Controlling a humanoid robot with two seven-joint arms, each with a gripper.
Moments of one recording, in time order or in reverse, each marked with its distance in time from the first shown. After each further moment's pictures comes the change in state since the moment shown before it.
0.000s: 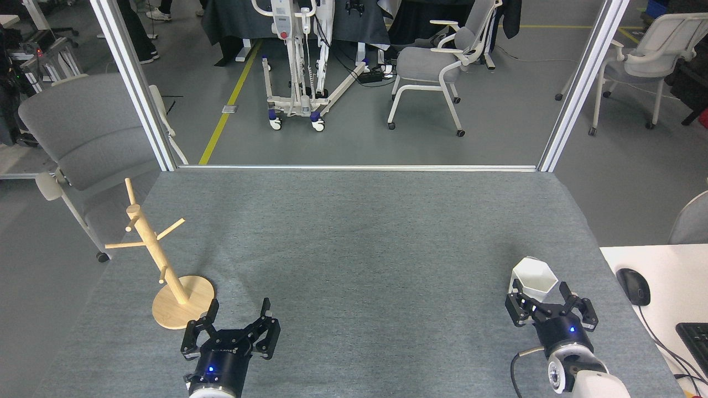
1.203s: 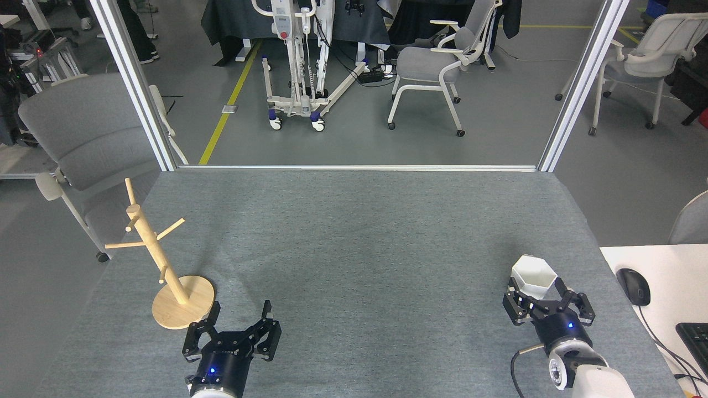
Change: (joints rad) left arm -0.002 -0.002 0.000 0.017 0.000 0.000 0.000; right arm -0.035 -0.021 0.032 0.058 0.006 -0.039 -0.029
